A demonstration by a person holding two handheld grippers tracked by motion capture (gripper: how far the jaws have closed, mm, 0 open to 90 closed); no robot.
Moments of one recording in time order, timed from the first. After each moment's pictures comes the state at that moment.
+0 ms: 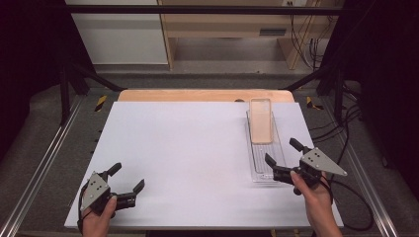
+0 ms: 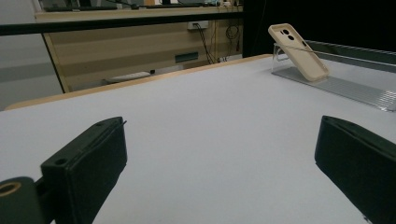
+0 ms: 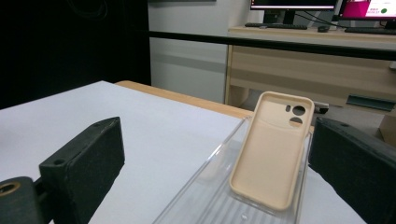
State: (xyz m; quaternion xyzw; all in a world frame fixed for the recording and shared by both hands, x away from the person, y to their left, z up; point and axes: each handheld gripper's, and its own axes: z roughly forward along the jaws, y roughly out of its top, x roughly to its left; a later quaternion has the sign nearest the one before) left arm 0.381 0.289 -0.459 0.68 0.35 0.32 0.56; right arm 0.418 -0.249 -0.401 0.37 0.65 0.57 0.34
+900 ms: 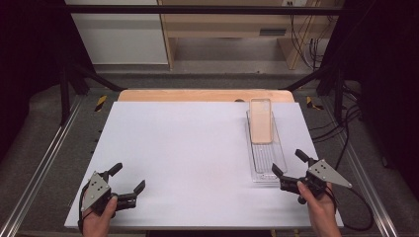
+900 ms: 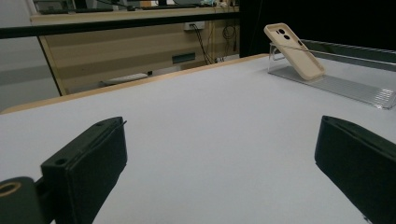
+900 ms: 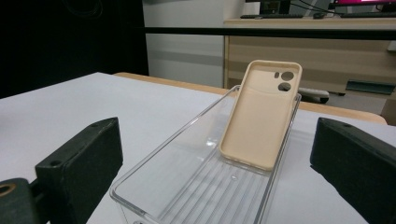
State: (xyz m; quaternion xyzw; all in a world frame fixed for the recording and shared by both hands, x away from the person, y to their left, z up) left arm 0.381 0.288 -0.459 0.68 0.34 0.32 0.56; right arm 0.409 -0.275 -0.443 0.38 0.64 0.58 0.32
